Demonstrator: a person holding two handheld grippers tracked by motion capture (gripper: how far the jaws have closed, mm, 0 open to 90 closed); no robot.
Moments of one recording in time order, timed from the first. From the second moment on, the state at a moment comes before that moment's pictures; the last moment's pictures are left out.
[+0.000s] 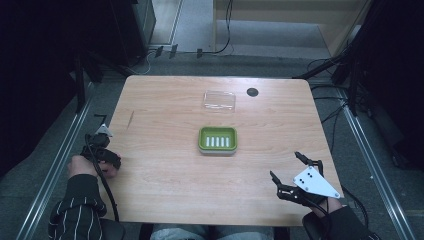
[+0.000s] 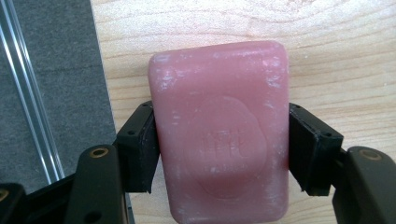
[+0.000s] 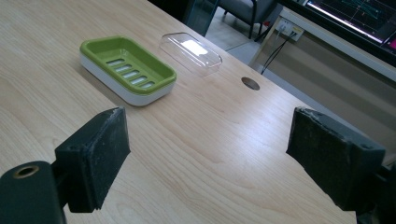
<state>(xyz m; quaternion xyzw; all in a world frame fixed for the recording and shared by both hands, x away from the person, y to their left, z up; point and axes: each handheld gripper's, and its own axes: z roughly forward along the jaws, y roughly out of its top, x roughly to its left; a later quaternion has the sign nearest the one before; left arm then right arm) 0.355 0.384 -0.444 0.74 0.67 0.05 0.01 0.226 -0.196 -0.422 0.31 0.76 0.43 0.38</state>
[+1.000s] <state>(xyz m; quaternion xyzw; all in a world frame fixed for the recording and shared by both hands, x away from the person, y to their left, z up) 0.353 0.361 -0.433 0.79 0.61 0.05 0.02 0.226 -0.196 -0.422 0.31 0.76 0.43 0.38</state>
